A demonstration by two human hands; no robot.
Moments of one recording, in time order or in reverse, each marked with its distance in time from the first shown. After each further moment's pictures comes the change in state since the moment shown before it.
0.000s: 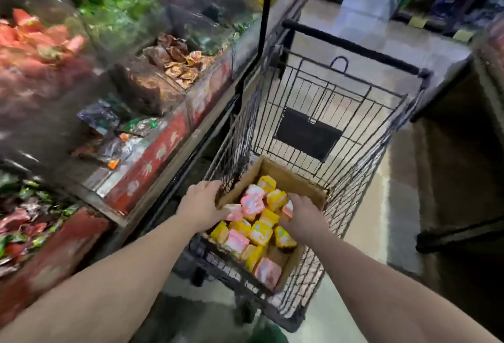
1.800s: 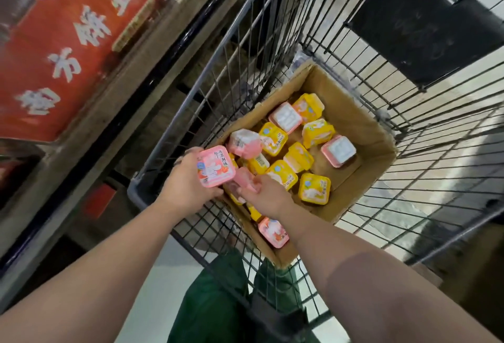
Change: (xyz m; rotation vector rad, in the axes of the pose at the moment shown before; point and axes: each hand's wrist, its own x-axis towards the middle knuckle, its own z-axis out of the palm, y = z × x) left_hand 0.043 -0.057 0.161 -0.469 -0.007 -0.478; right_hand 0.129 0.010 0.199 0.200 -0.612 -0.049
